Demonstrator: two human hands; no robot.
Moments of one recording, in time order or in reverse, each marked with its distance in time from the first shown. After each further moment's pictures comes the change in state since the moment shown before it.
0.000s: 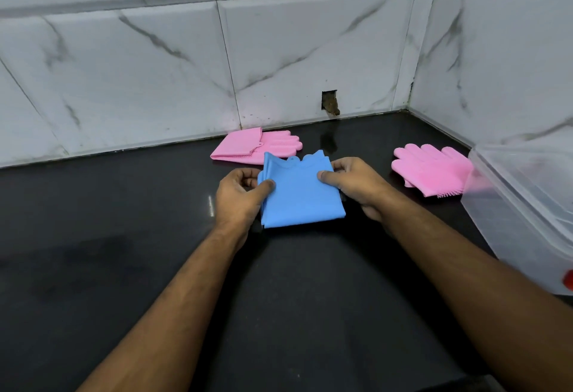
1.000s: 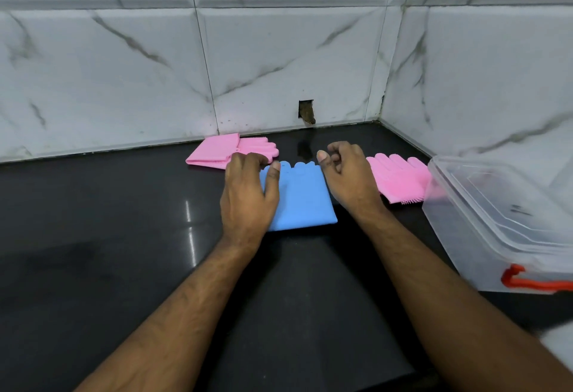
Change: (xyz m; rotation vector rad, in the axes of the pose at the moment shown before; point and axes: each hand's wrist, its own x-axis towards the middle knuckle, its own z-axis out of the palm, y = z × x) left_hand -0.029 0.025 0.052 0.508 0.169 0.548; right_hand -0.001 0.007 -0.027 -0.419 0.467 -0.360
